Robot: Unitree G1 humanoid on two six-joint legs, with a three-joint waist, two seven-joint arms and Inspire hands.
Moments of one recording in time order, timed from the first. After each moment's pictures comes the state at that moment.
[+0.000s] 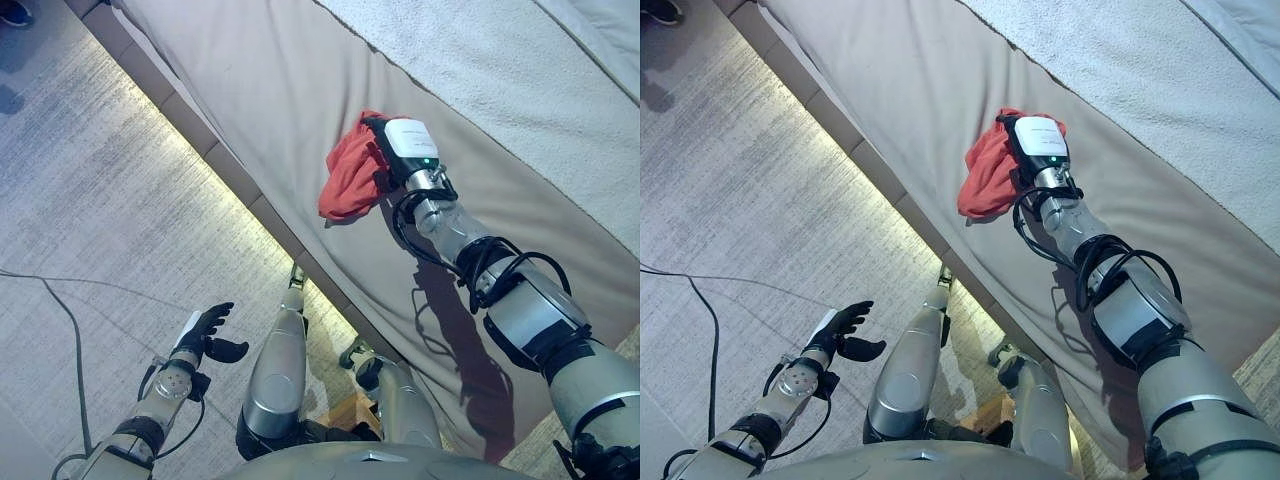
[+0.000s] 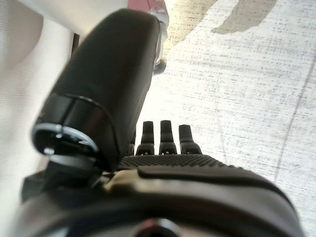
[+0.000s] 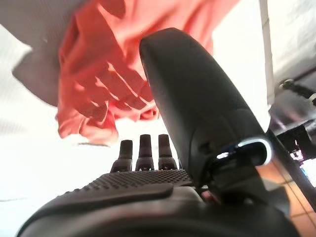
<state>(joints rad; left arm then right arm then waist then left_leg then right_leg) -0.12 0.45 -0.31 0.96 -0.02 -0.26 0.08 -1.06 -0.43 0.72 1.03 -0.47 -0.09 -0.43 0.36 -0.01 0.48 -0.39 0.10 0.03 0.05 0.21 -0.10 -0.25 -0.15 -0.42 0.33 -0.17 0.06</state>
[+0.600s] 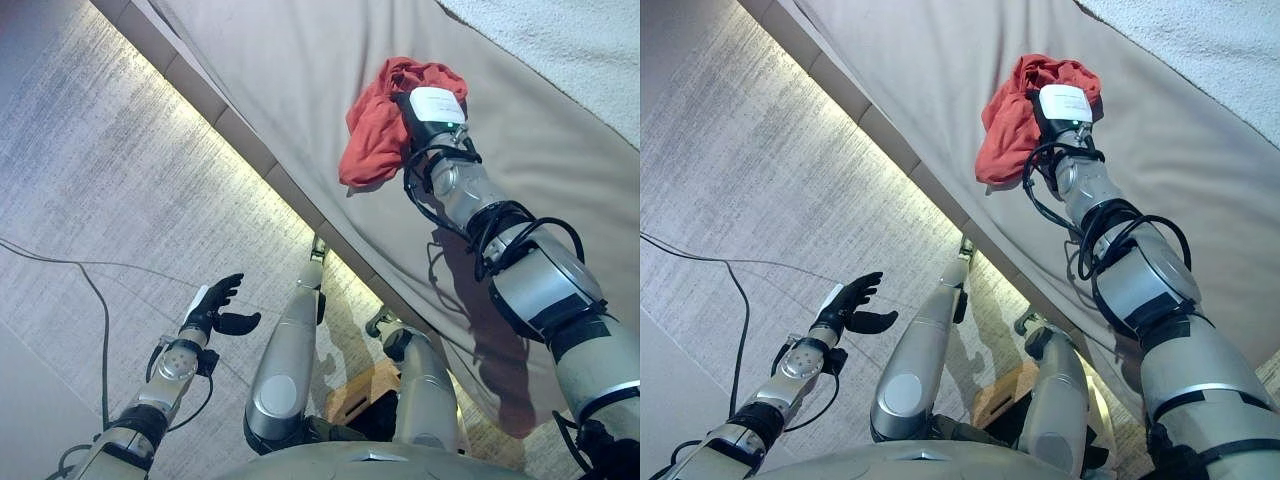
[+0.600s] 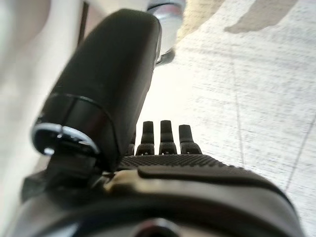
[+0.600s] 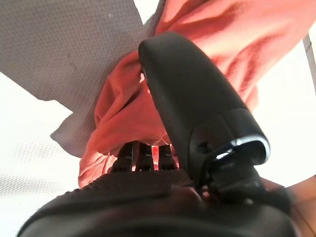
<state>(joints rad) -0.12 0.48 -0.32 0.76 -0.16 -0.26 0.07 -1.19 -0.46 0.72 1.12 -0.43 0.05 -0.26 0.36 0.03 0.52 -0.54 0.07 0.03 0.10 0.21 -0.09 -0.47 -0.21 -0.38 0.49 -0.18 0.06</state>
